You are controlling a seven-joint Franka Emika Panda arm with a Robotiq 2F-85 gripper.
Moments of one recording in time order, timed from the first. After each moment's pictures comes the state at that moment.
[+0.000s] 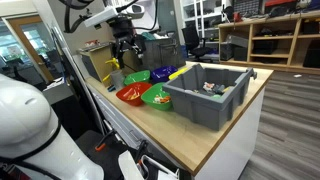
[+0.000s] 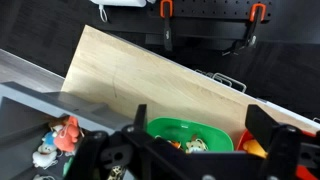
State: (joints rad) arm -0.06 -0.51 -0.05 -2.51 -0.14 1.79 -0.11
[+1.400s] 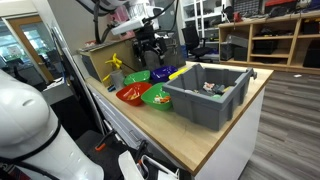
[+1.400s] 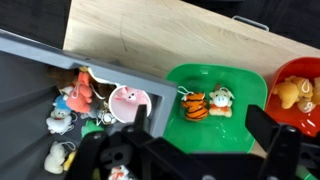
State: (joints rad) arm -0.09 -0.33 -0.14 -2.45 -0.14 2.09 -0.11
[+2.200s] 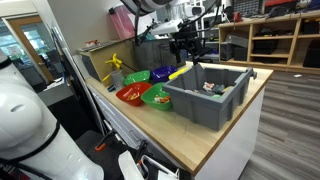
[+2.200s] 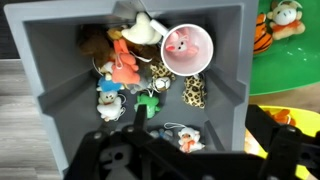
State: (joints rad) arm -0.20 0.00 -0.23 -2.20 -0.05 2.23 -0.02
